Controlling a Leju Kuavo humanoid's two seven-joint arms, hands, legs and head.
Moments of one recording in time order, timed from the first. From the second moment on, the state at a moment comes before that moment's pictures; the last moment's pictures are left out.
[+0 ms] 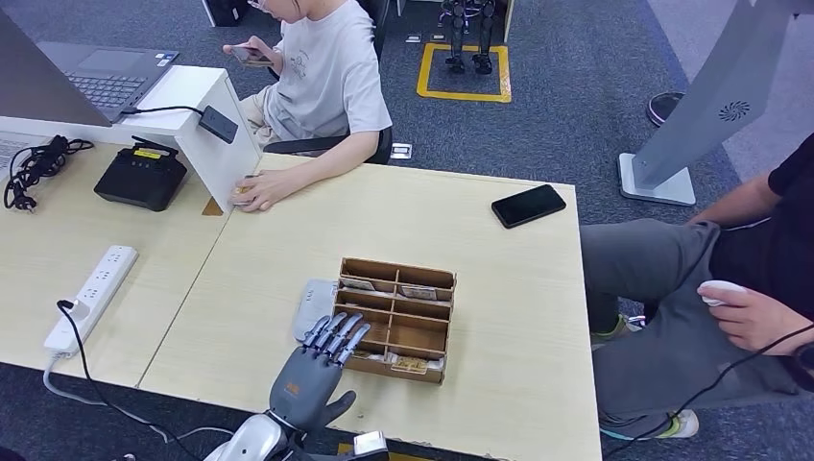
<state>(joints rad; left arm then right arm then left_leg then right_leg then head) 0.05 0.17 -0.59 -1.46 -1.29 0.55 0.07 0.04 0.13 -0.45 -0.23 1.29 -0.37 -0.05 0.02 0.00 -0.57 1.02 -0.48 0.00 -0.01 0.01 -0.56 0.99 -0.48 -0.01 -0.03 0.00</state>
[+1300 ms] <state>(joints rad) -0.01 0.12 -0.58 -1.42 -1.27 0.54 0.08 0.04 0.13 -0.45 -0.22 1.32 -0.36 -0.05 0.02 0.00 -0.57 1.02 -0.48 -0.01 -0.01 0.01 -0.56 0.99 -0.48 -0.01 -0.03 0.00</state>
